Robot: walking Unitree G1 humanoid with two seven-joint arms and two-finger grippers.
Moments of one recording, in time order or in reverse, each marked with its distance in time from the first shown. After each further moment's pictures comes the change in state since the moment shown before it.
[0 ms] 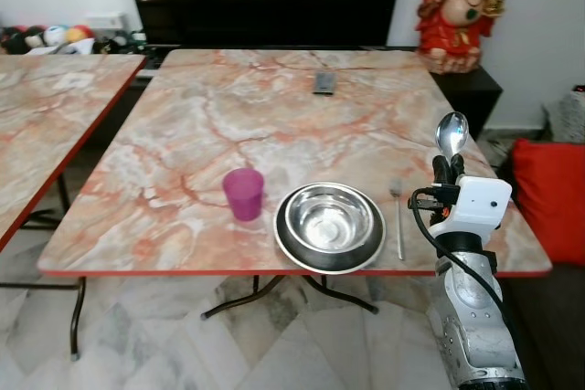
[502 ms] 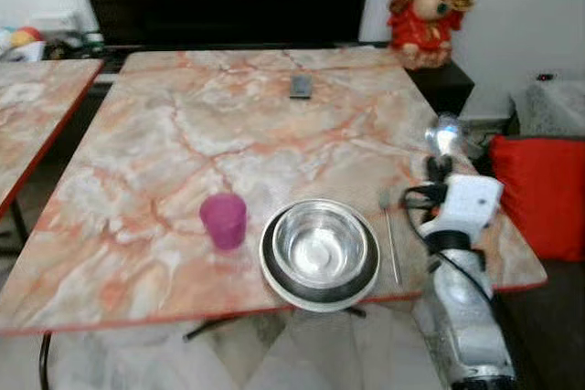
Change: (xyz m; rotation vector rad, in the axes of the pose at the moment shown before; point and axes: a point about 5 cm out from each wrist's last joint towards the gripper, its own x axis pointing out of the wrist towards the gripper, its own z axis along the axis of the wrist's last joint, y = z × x) left arm 0.002 -0.002 0.004 0.000 -0.004 -0.015; right arm 0.002 0.013 0.002 0.013 -0.003 0.033
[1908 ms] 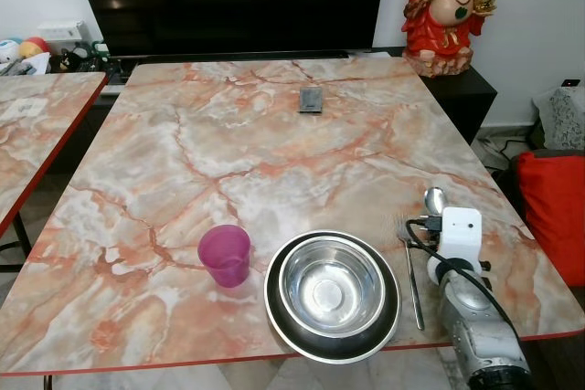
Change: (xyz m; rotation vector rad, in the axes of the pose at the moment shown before) left arm 0.001 0.000 0.003 -0.003 0.003 -0.015; right arm -0.008 -0.042 -0.074 -0.093 0.497 -0.072
